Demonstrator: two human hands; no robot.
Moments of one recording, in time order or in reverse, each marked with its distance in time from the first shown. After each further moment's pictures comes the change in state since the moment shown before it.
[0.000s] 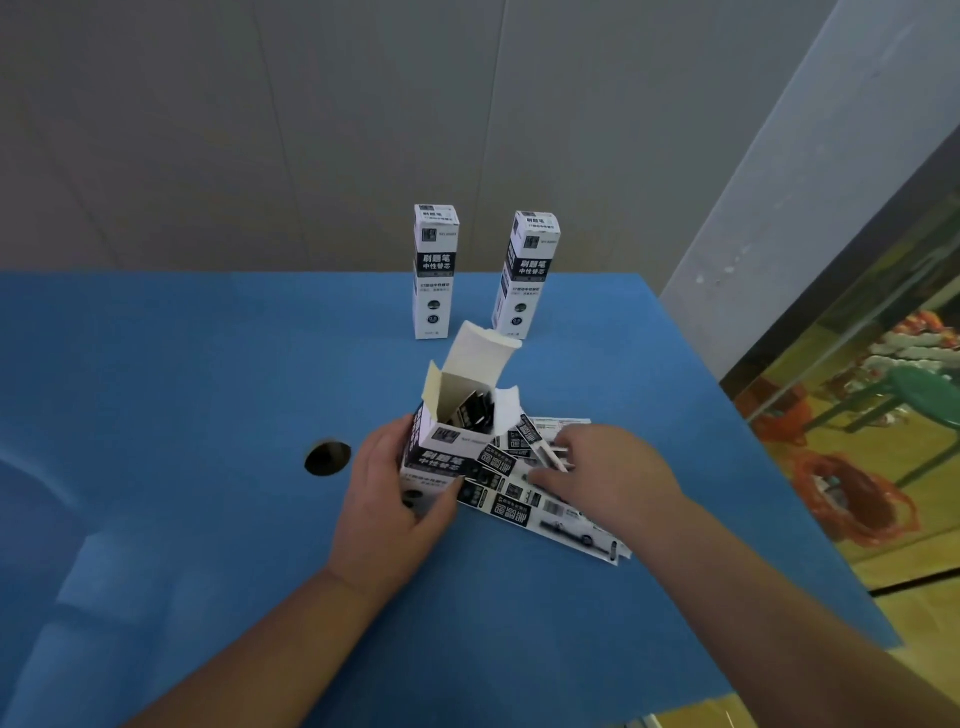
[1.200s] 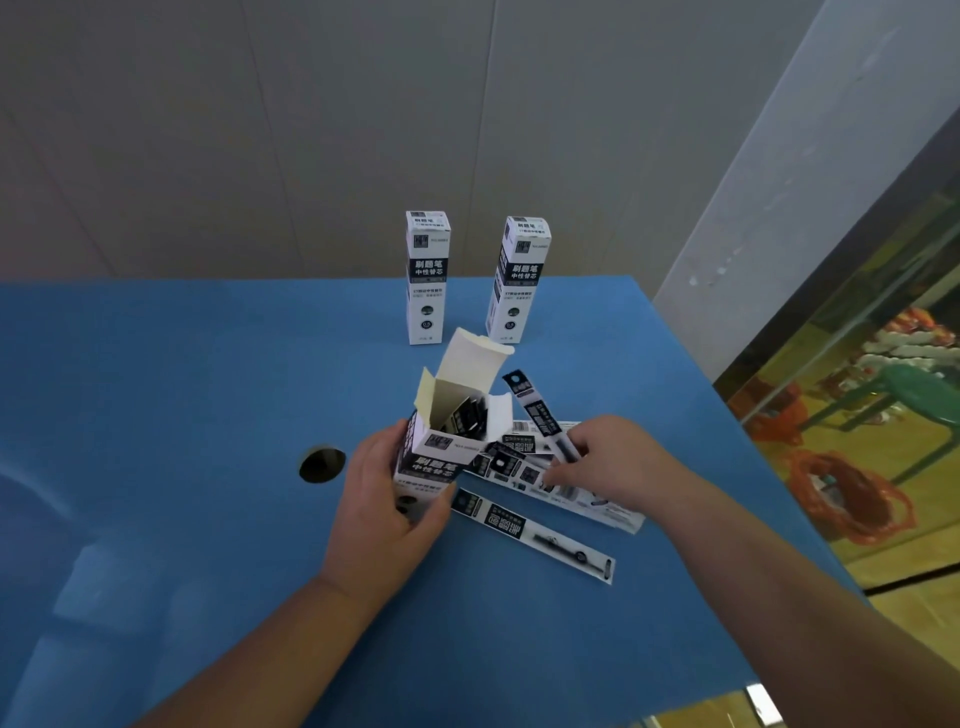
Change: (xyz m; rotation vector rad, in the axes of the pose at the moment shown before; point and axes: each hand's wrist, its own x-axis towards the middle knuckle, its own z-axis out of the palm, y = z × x) left_hand 0.002 -0.011 0.001 -0.073 -0.060 -0.095; right_hand 0.018 0.022 -0.011 0.210 -0.124 -0.061
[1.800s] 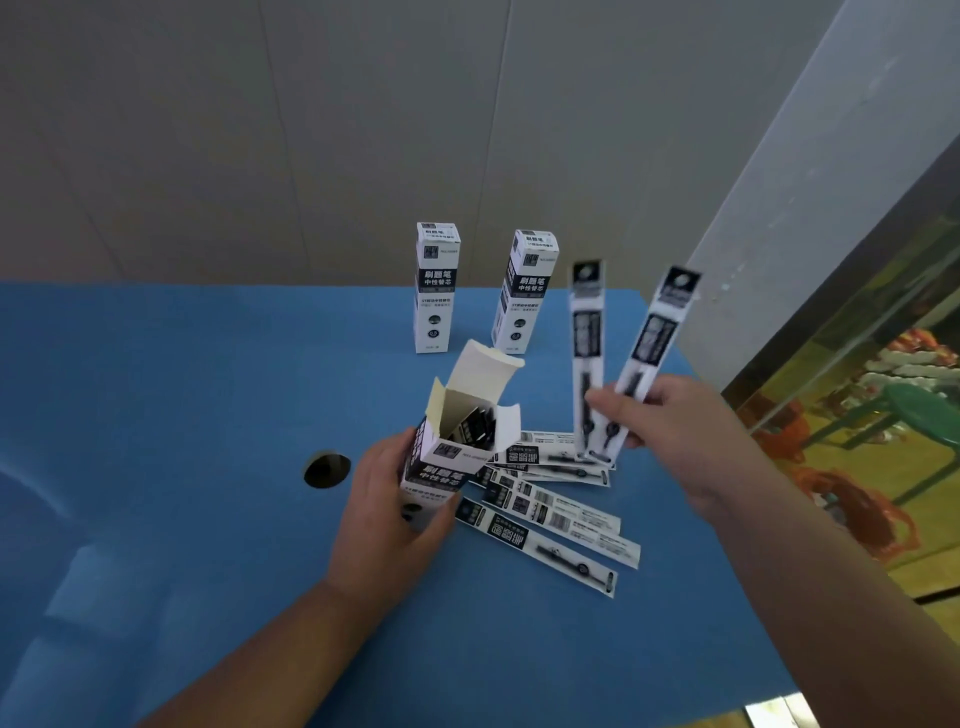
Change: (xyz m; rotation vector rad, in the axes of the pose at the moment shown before) left_hand -0.002 0.005 0.001 0.031 0.023 0.051; right_hand -0.040 -0.021 -0.051 0.808 0.351 0.055
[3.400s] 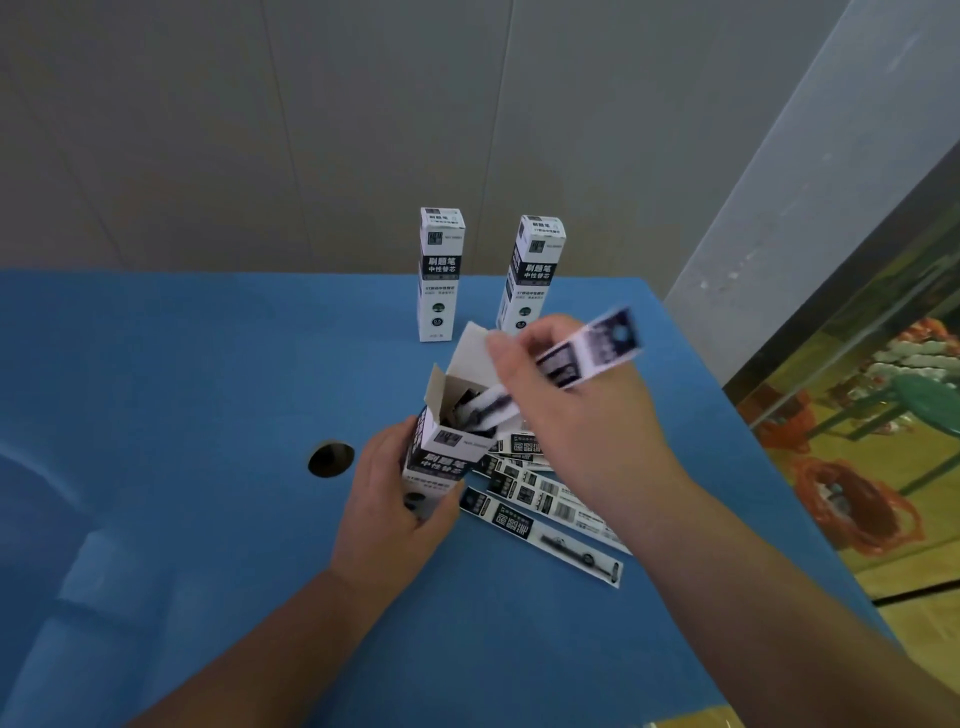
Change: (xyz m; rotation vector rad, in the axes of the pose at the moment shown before) left_hand 0.000 -0.003 0.001 -0.003 0.032 0.041; right_hand -0.045 -0.054 0.069 -0.071 -0.038 -0.311
